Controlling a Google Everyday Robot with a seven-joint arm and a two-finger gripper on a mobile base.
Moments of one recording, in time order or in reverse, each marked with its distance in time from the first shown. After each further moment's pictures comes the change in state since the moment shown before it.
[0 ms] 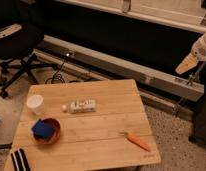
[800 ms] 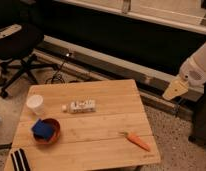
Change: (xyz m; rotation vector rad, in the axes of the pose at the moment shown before) arm -0.008 0.155 -0.016 -0.172 0.004 -0.132
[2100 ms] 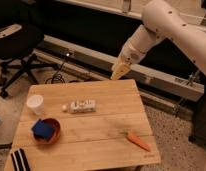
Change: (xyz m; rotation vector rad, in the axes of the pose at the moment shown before) arm -0.201 0.011 0.084 -0.203 -0.182 -0.508
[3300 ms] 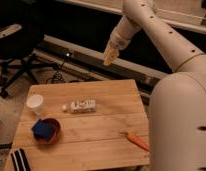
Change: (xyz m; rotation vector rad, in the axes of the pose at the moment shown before) arm -0.010 -0.128 0.020 0.077 0.033 -0.118
